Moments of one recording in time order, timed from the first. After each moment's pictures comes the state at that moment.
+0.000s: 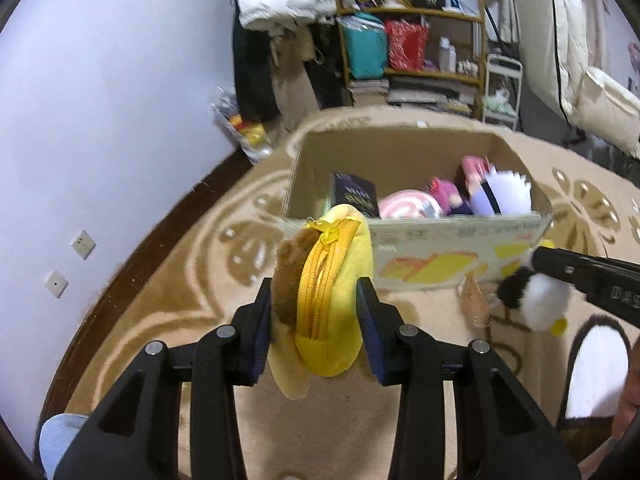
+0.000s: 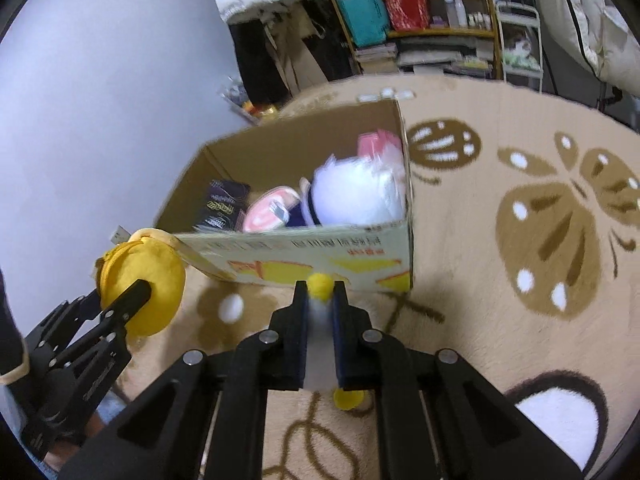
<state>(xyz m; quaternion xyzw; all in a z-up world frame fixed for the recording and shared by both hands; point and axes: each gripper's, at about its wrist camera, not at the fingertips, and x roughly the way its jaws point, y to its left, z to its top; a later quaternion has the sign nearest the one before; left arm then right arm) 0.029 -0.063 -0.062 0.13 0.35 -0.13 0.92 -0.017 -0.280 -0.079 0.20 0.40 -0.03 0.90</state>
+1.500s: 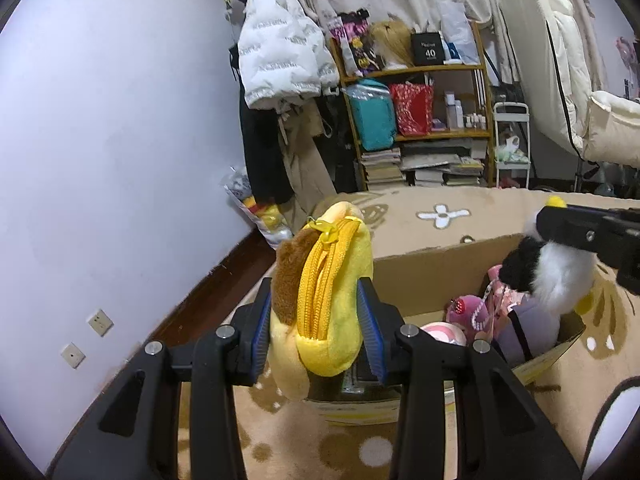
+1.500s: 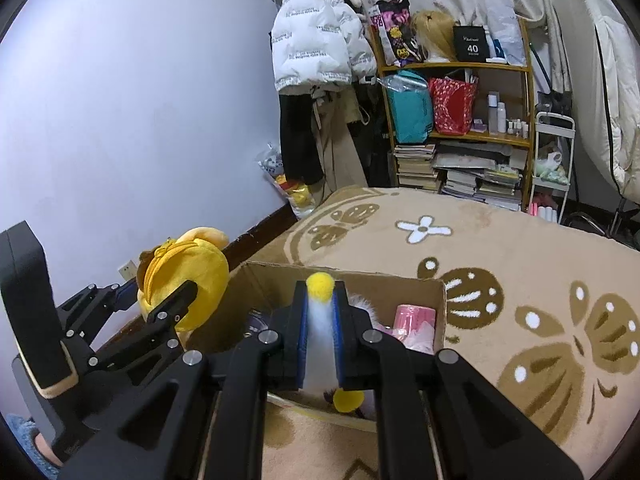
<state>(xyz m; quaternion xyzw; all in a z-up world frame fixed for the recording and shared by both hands) 0.092 -0.105 -0.014 0.16 0.23 -0.13 0.95 0.045 -0.273 -0.002 0.11 0.28 -0.01 0.95</state>
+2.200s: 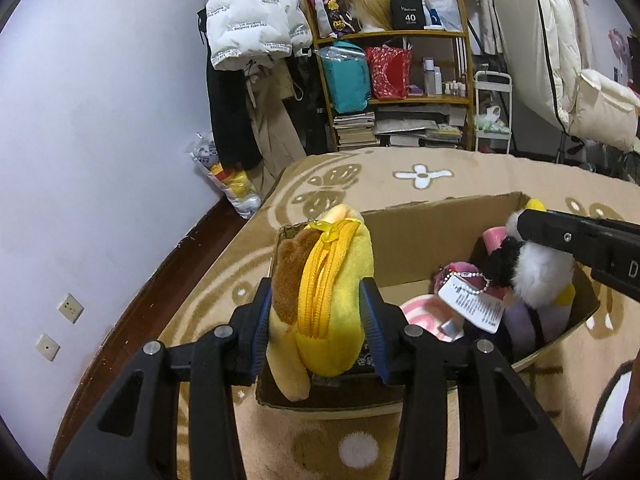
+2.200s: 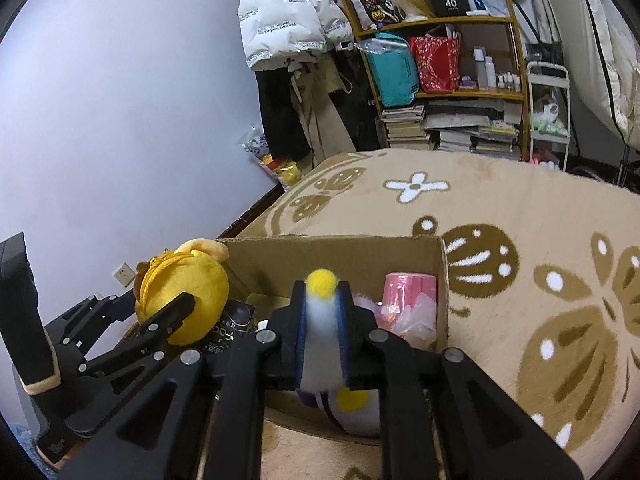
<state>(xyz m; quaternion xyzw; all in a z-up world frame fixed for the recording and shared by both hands) 0.123 -0.117 -0.057 0.16 0.29 -0.17 0.93 0.072 -0.303 -0.055 0.17 0.31 -0.01 0.94</state>
